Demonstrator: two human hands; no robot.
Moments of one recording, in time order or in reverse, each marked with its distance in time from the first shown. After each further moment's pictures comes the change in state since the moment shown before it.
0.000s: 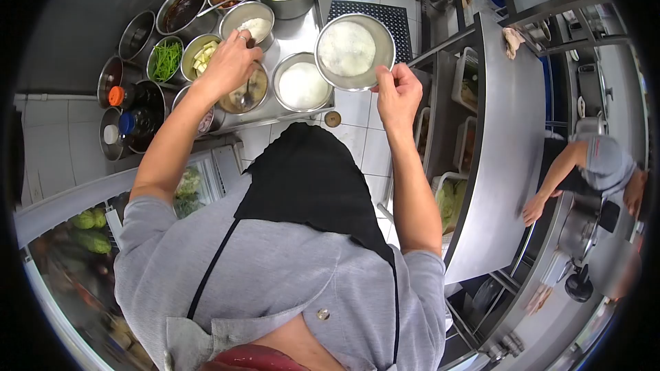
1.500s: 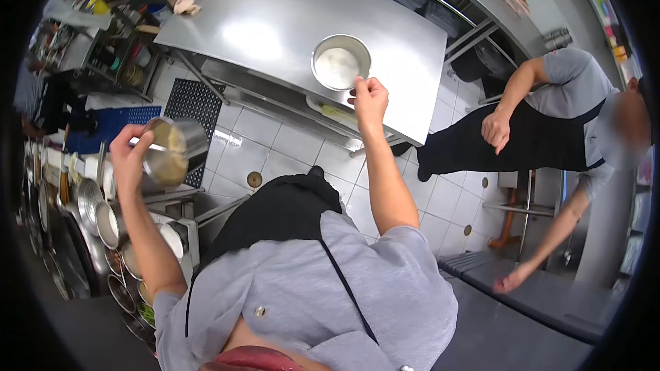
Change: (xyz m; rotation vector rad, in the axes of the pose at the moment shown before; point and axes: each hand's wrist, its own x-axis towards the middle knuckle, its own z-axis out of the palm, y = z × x) left_hand 0.209 0.280 -0.067 -0.903 -0.184 0.390; right_hand -0.228 0.048 -0.339 0.070 1.347 0.282
